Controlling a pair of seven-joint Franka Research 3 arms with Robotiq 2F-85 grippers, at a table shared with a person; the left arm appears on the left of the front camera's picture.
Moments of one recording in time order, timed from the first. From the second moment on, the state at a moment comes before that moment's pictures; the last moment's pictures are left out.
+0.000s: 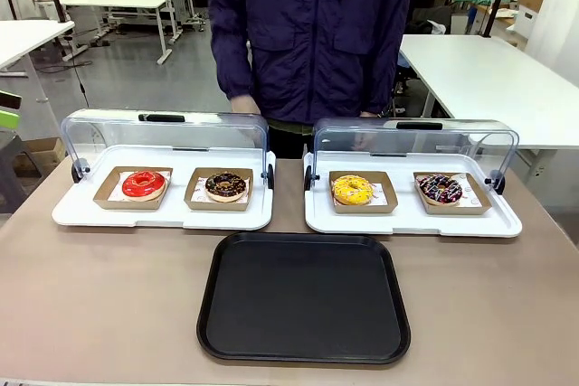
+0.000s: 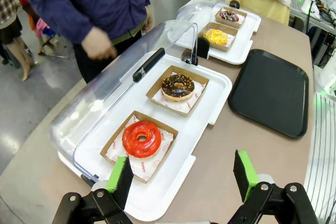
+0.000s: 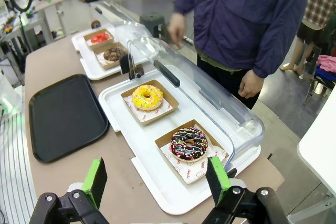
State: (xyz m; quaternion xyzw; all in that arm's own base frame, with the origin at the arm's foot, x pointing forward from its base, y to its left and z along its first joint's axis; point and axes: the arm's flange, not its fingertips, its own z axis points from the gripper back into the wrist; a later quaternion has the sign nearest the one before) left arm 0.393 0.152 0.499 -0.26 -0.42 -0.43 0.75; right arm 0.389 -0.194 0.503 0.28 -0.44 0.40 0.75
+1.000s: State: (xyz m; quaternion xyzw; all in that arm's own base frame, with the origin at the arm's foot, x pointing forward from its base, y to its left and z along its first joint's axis) left arm 0.393 0.152 0.499 -0.26 -0.42 -0.43 0.75; right arm 0.389 -0.194 0.502 0.28 -0.44 0.40 0.75
